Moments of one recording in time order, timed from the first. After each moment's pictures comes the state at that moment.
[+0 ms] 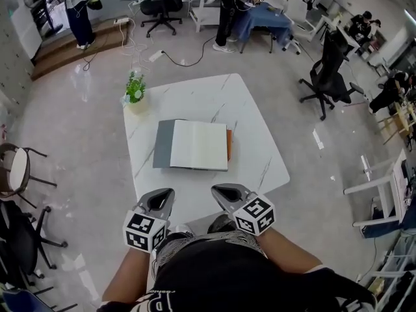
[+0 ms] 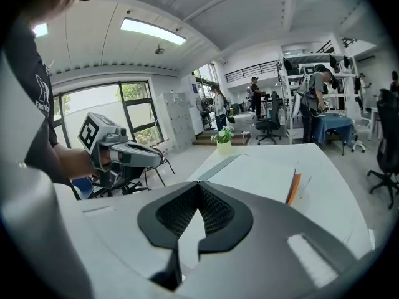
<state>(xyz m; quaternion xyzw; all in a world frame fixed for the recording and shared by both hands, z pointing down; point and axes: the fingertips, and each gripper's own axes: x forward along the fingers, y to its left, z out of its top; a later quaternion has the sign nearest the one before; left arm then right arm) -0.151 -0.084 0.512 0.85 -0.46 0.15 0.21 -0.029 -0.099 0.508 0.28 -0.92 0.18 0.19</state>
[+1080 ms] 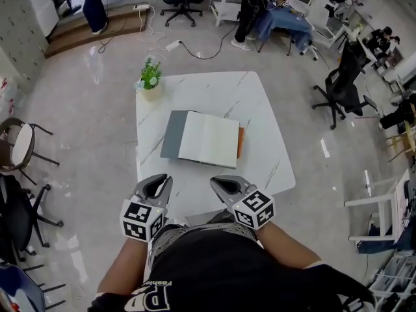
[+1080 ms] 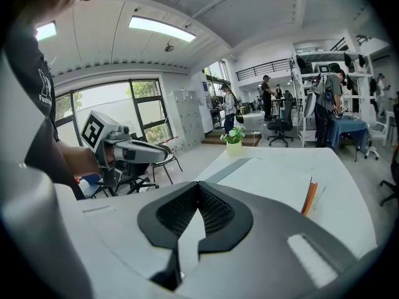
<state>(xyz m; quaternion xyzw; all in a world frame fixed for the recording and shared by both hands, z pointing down) -0.187 -0.096 0.510 0.81 -0.53 0.13 0.21 -0.058 -0.111 0.511 0.23 -0.94 0.16 0.20</state>
